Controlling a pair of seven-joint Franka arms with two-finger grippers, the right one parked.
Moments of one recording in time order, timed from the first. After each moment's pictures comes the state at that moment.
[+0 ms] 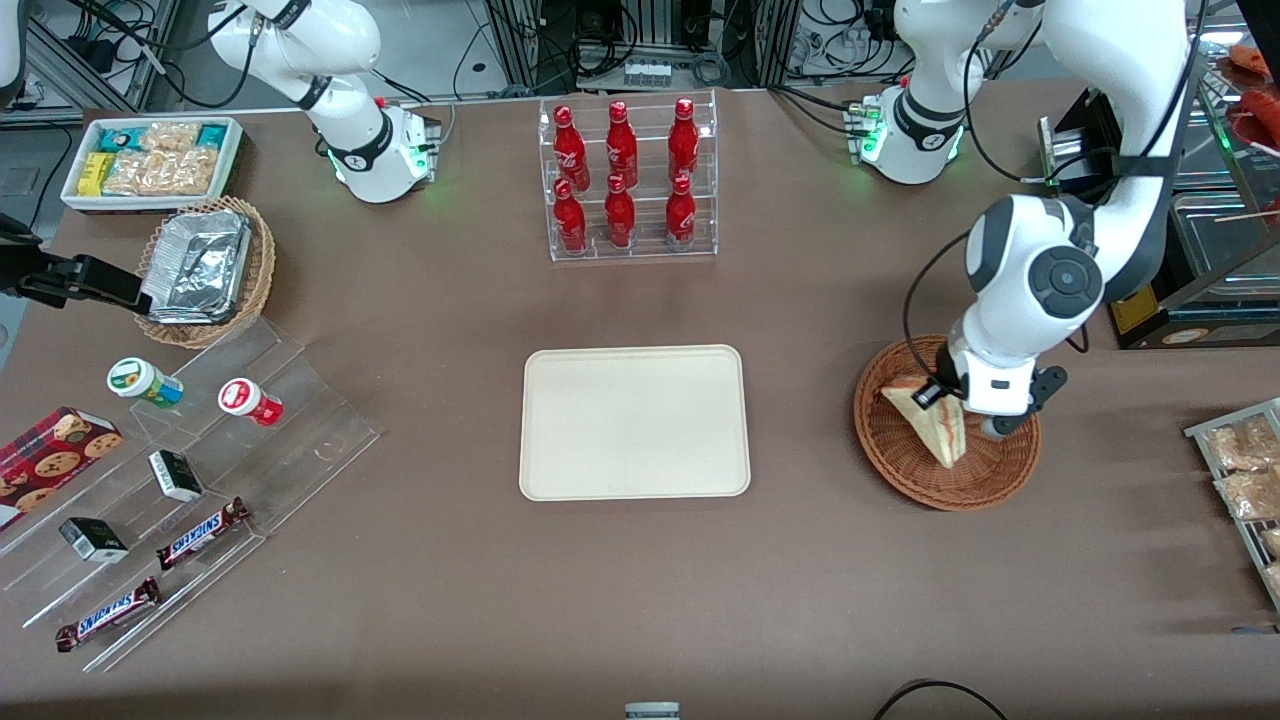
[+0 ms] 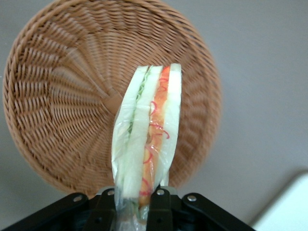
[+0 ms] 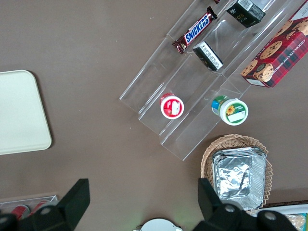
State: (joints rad) arm -0.08 0.16 -0.16 -2.09 0.03 2.23 -0.88
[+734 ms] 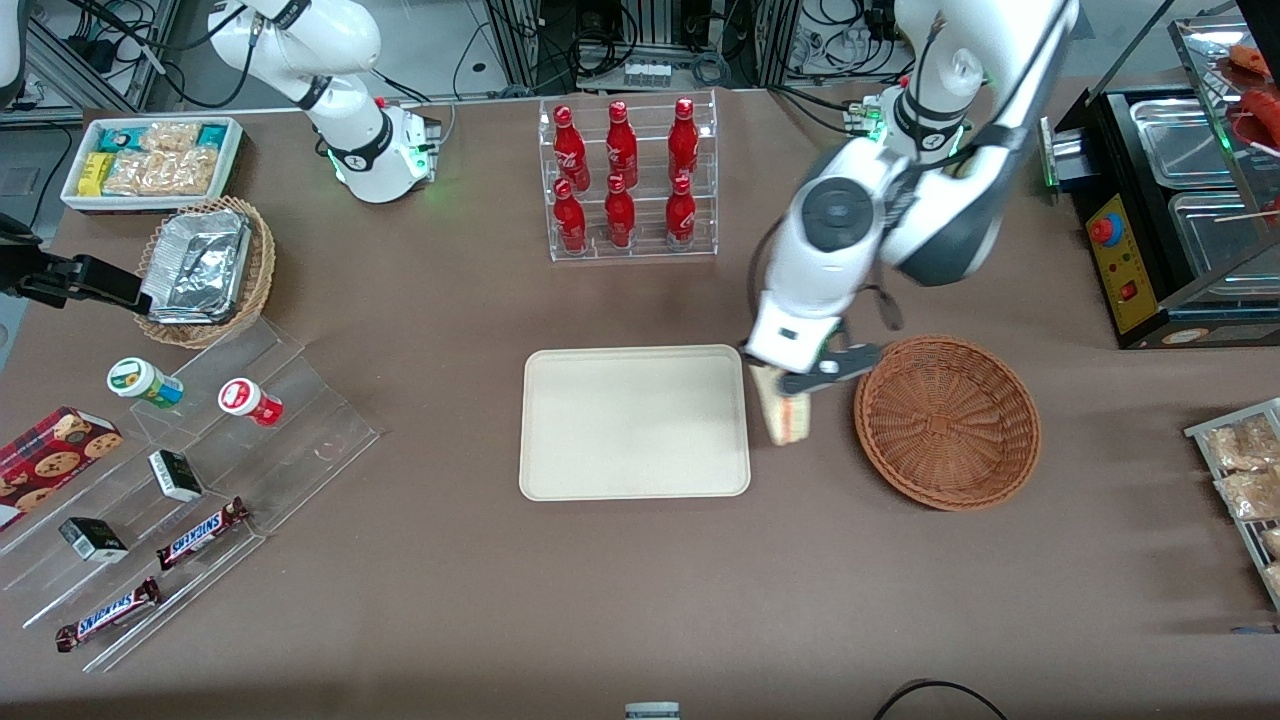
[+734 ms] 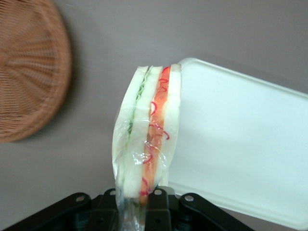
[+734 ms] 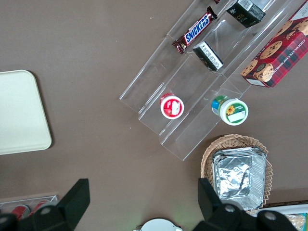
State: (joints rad) arm -0.36 0.31 -0.28 -1.78 0.09 2.07 -0.97
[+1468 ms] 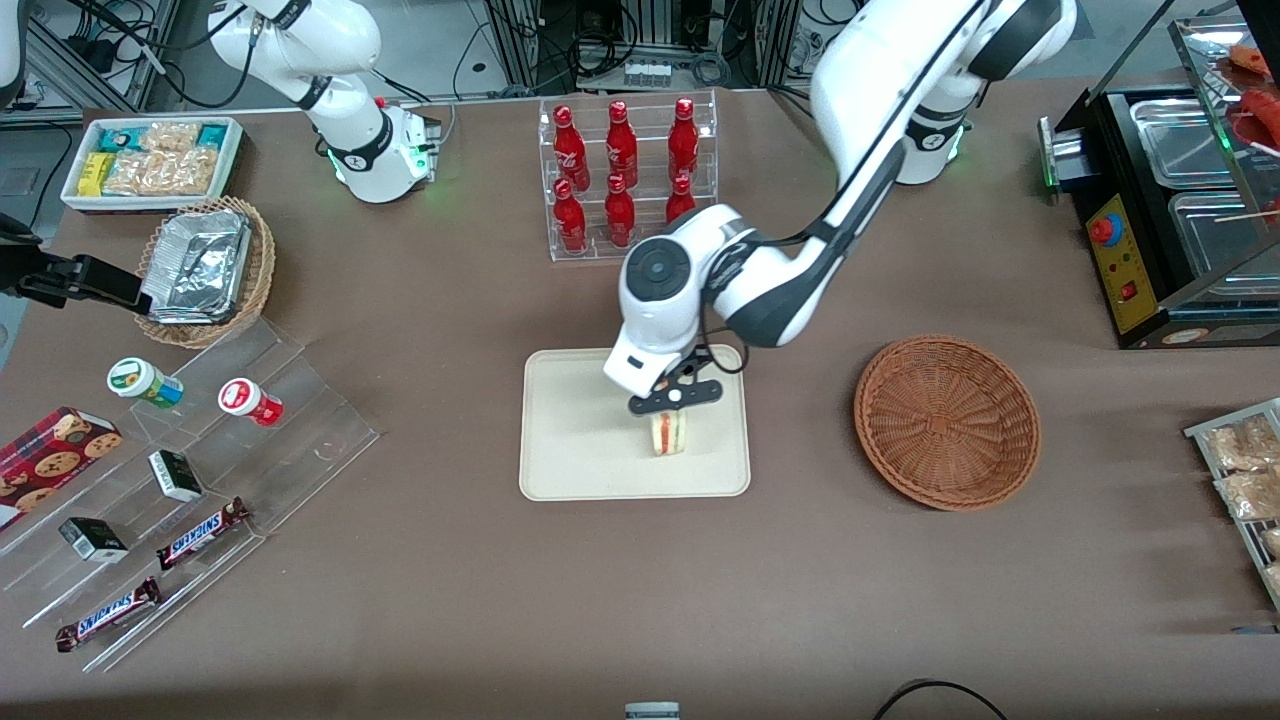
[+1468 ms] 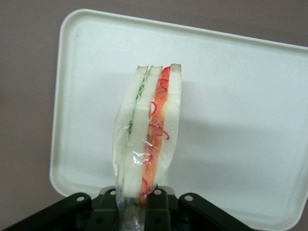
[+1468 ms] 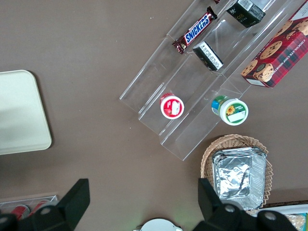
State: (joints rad) arm -0.57 0.72 -0.28 -1.42 0.21 2.08 -1.08
